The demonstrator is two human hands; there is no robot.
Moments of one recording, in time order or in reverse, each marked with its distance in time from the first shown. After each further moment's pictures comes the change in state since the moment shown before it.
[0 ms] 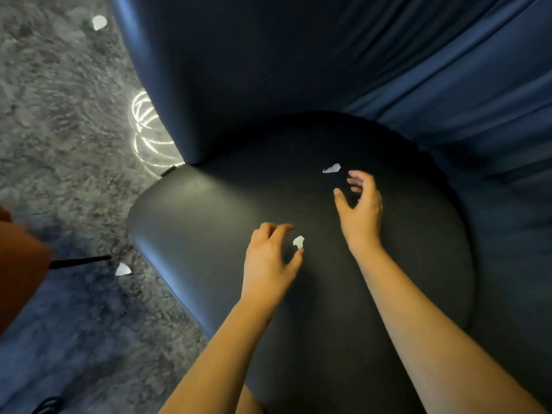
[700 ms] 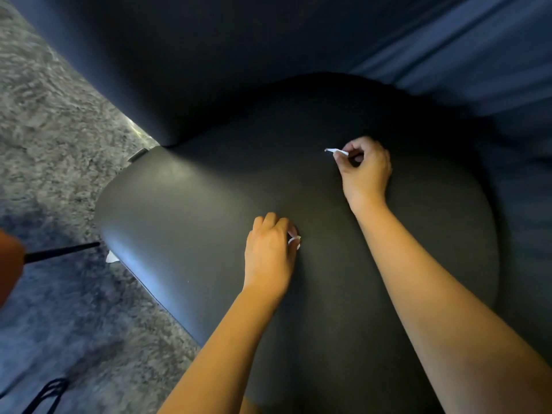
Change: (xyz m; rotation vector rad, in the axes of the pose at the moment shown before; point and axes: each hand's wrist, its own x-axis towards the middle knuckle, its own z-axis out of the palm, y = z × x) left_hand 0.038 -0.014 0.043 0.157 -0.069 -0.031; right_hand 0.065 0.027 0.030 -0.242 -0.009 0.050
